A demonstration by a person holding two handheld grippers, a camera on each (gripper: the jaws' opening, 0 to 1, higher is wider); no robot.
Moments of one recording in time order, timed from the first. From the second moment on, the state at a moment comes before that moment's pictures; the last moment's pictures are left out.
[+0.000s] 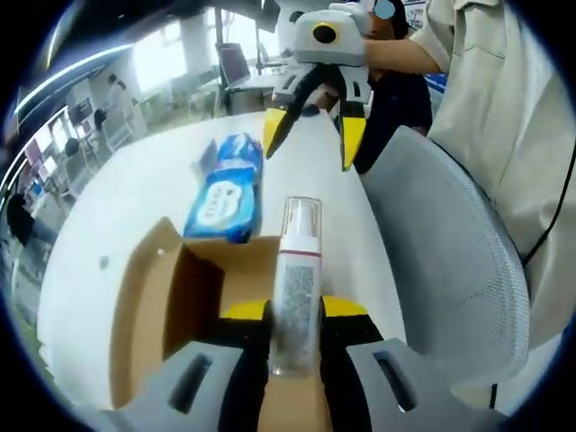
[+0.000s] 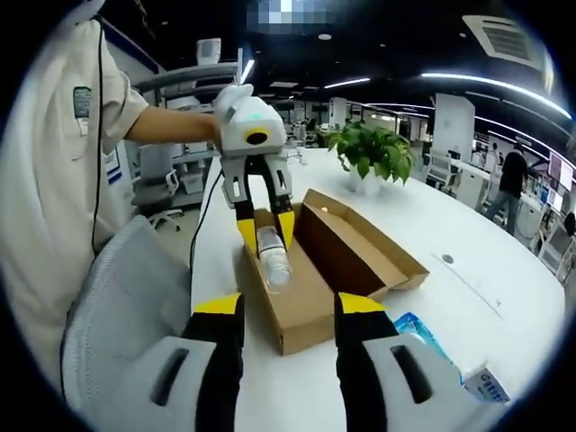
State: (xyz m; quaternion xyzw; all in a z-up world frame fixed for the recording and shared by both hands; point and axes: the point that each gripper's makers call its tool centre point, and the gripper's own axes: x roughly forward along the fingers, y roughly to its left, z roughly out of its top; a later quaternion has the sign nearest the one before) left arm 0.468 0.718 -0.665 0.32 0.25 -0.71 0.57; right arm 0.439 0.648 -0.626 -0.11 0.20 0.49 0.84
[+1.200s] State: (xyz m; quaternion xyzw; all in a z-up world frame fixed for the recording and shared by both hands) left arm 0.445 0.688 -0.644 0.25 0.22 -0.76 0.56; right arm 0.435 0.673 -0.623 -0.13 0.19 0.51 0.83
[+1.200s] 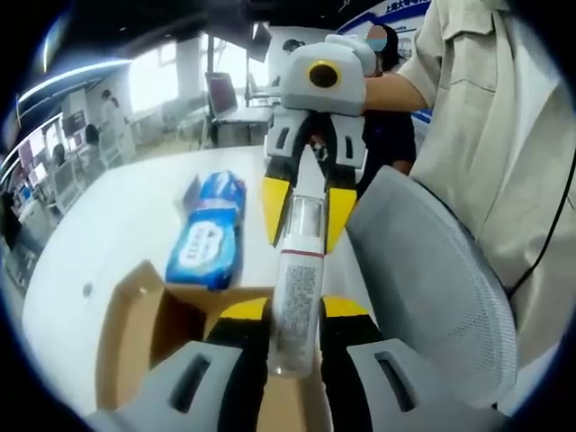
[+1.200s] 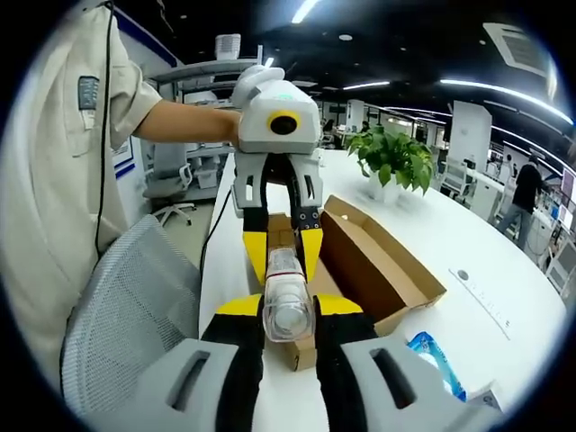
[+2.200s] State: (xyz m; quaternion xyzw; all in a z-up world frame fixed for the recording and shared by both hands) left arm 0.472 0.697 -0.644 0.26 0.21 -0.71 0.62; right arm 0.452 0.648 -0.607 -0.14 0.21 0.51 0.82
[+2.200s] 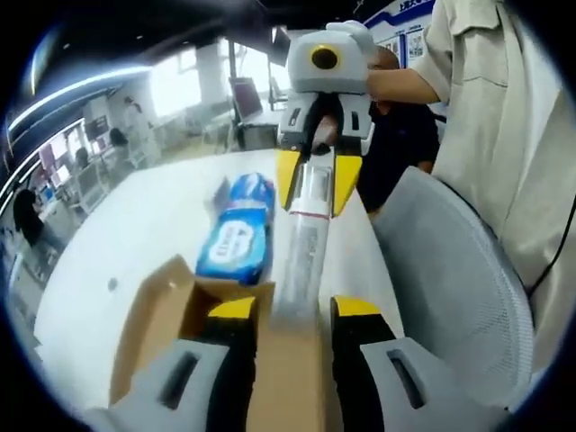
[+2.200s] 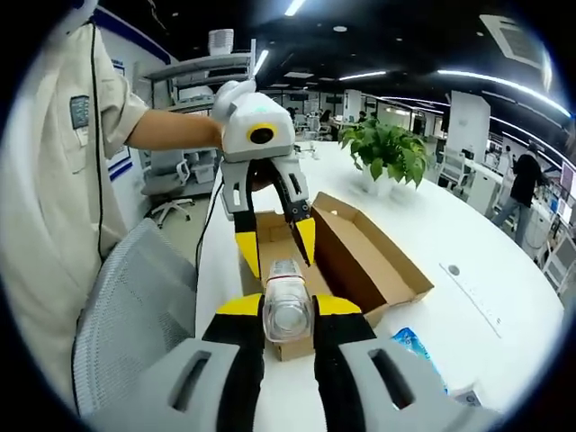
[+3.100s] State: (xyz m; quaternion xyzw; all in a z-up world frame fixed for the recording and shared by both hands) left arm 0.509 0.752 -0.643 0.19 0.24 -0.58 0.75; right arm 0.523 0.563 -0.604 -0.25 0.26 0.48 0.80
